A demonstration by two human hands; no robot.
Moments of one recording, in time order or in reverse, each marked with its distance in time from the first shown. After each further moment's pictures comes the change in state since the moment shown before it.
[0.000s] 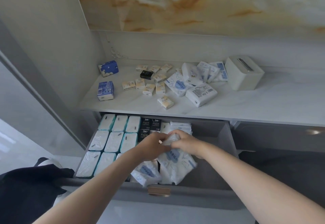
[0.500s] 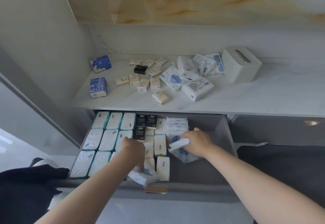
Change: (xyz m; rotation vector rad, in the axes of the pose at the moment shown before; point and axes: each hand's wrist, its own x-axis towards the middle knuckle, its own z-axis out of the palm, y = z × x) left_hand 0.003 -0.014 -0.005 1.205 -0.355 -0.383; right_hand 0.009 0.057 -0.024 -0.730 0.222 -0.048
